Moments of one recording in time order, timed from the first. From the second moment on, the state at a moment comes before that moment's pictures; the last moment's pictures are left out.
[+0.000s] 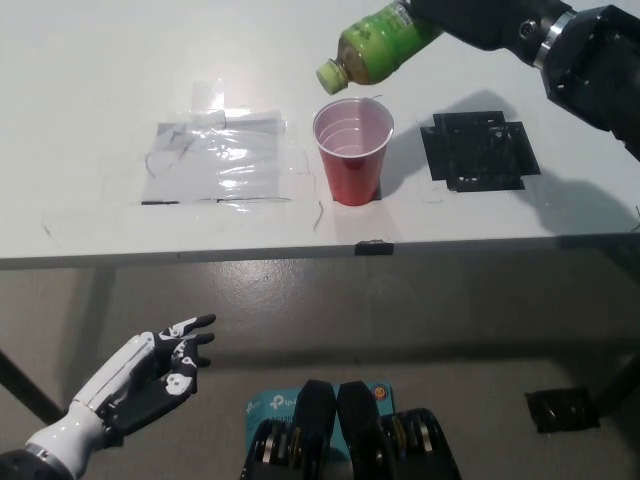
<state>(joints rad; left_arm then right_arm) -0.05 0.40 -0.05 -0.30 -0.13 0.33 -0.34 -1.30 -0.52 0.93 0.73 -1.44 -0.14 -0.39</state>
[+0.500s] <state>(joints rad) -0.03 0.40 -0.04 -0.31 -0.13 0.33 -0.34 -1.17 -0.46 0.68 0.65 -1.33 -0.13 -0.27</state>
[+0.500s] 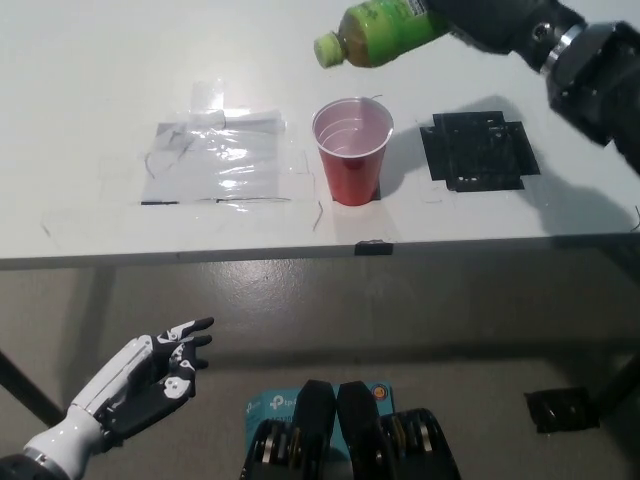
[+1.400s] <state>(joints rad) 0.00 0.38 -0.04 -0.31 -0.13 0.32 -0.33 -0.86 -0.09 0.03 0.59 -0.81 0.16 0.06</state>
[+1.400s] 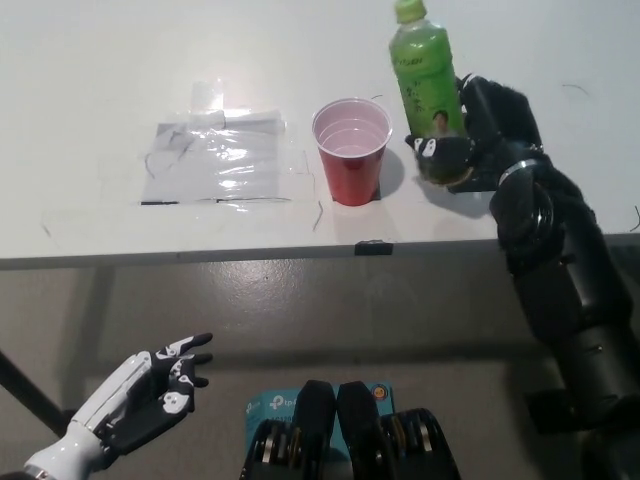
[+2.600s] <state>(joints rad) 0.03 0.37 -0.01 -0.30 -0.13 0.24 -0.33 -0.85 -0.28 0.34 0.86 -0.73 -0.21 -0.32</state>
